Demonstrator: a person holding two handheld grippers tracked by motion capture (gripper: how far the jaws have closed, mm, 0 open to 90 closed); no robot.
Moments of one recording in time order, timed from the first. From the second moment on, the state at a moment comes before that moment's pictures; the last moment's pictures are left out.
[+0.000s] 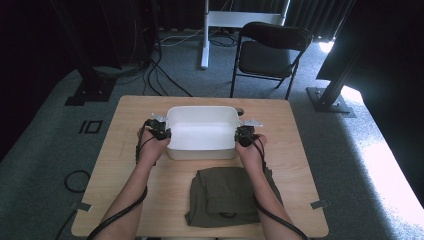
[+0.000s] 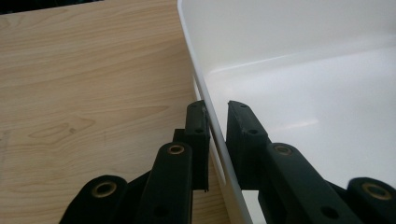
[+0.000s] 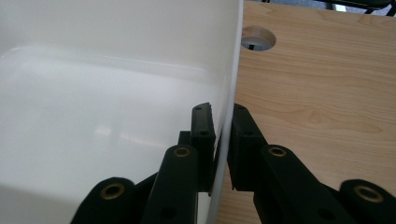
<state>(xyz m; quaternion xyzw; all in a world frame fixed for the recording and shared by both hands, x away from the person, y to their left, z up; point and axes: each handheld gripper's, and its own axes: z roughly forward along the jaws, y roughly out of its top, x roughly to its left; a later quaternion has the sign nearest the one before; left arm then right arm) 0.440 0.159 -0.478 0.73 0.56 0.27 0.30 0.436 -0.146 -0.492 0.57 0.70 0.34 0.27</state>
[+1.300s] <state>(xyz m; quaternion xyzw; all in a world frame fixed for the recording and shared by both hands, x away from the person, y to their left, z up) 0.453 0.075 -0.477 0.74 0.54 0.25 0.30 0.436 -0.229 -0.490 0.59 0.69 0.33 0.27</state>
